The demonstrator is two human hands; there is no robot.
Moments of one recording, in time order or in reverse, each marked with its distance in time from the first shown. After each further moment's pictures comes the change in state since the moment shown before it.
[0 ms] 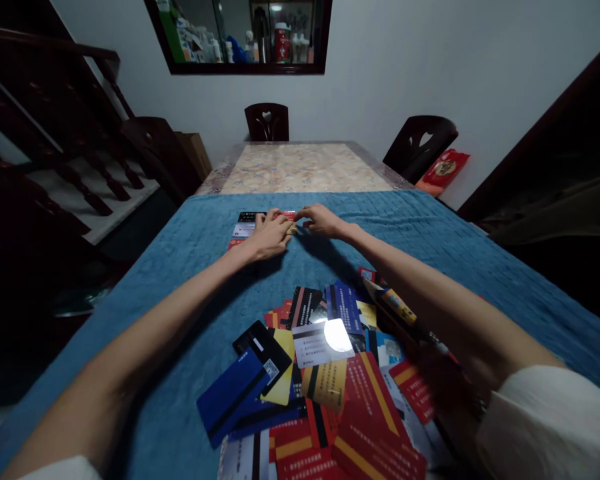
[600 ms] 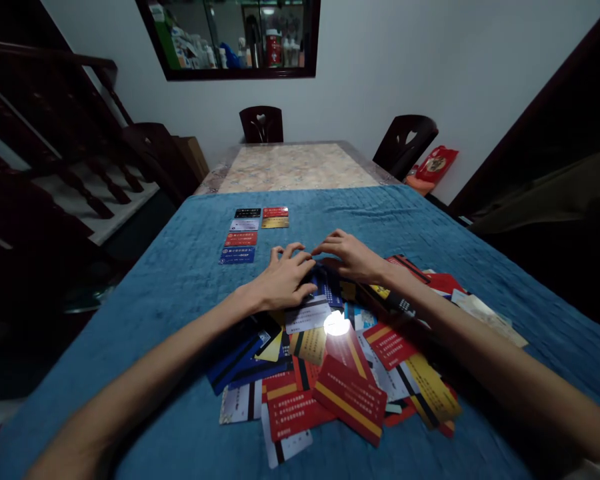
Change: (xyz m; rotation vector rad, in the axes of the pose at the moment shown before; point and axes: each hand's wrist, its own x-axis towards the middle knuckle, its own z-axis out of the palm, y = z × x) left_hand -0.083 0.113 -0.021 -0.129 -0.115 0.210; right_hand -0.159 -0.046 -0.015 0.139 0.110 -0.190
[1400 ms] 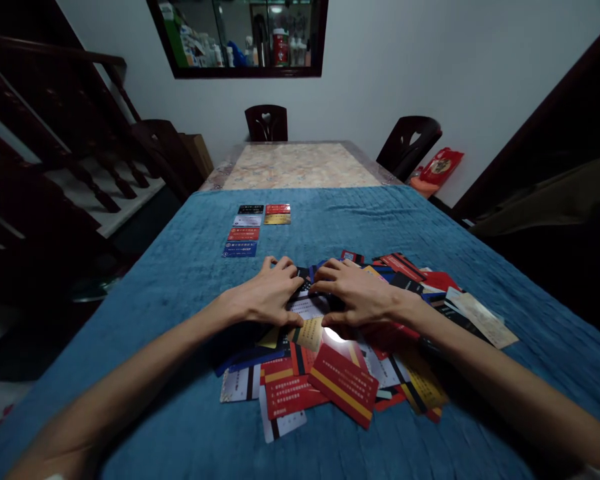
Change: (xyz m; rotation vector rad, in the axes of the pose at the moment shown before) left_hand -0.033 0.019 -0.020 0.098 -0.204 0.029; right_hand -0.035 -0.068 -0.010 -0.119 -0.318 -0.092
